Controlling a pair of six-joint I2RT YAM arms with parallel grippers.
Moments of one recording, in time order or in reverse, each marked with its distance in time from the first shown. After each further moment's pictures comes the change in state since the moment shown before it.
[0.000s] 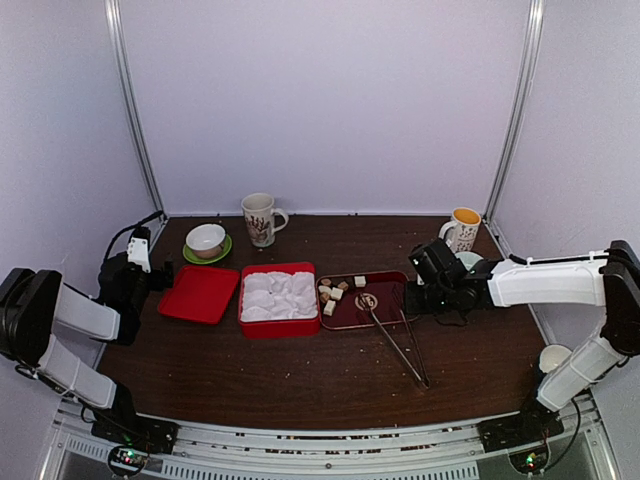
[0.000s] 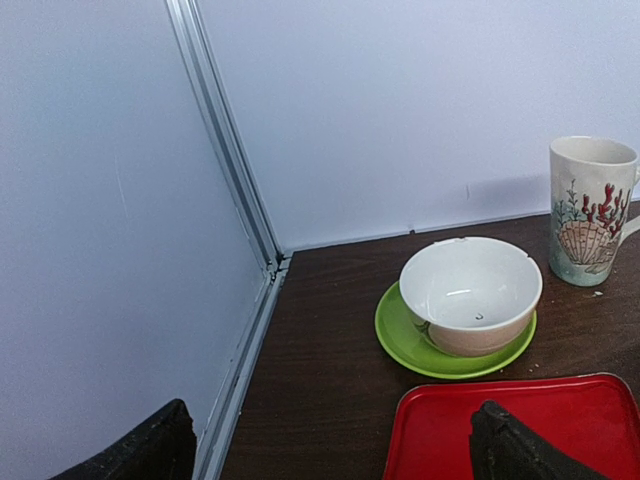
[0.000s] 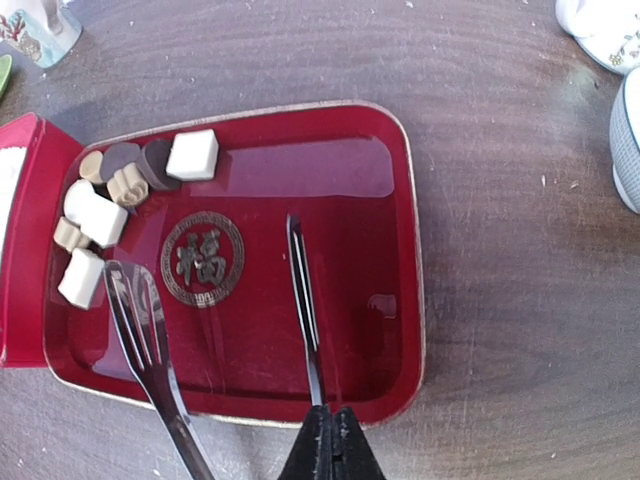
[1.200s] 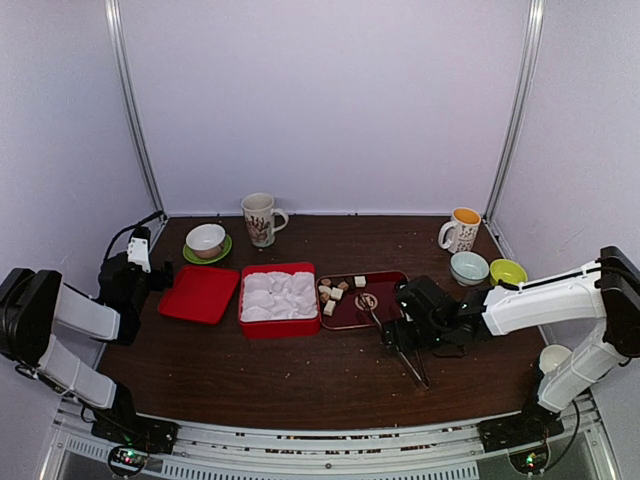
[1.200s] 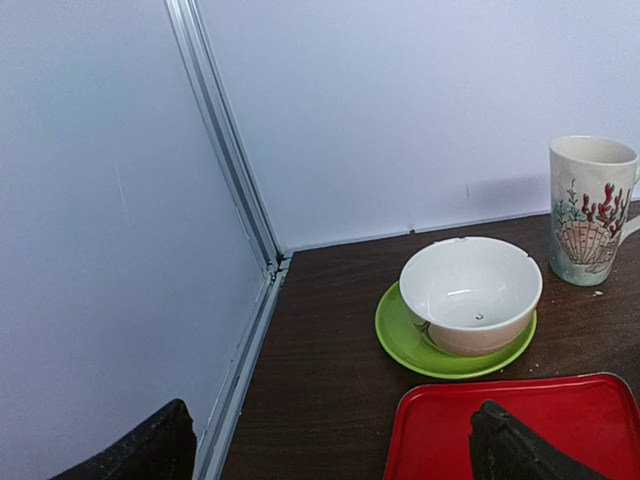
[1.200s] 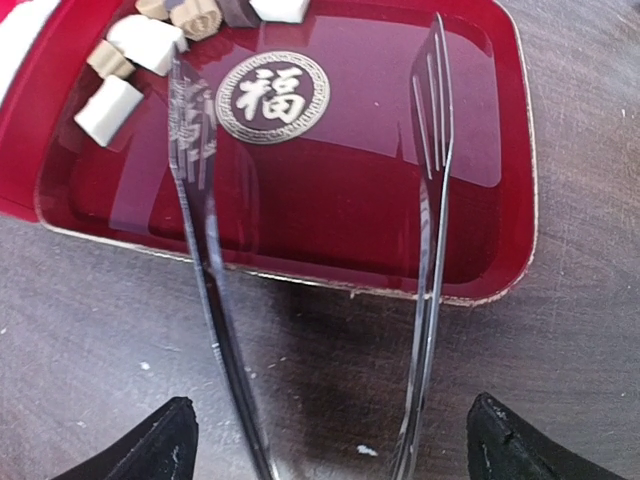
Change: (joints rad) left arm 0.000 0.000 0.000 0.000 0.000 0.000; right arm 0.185 -0.009 -0.126 0.035 0.009 -0.002
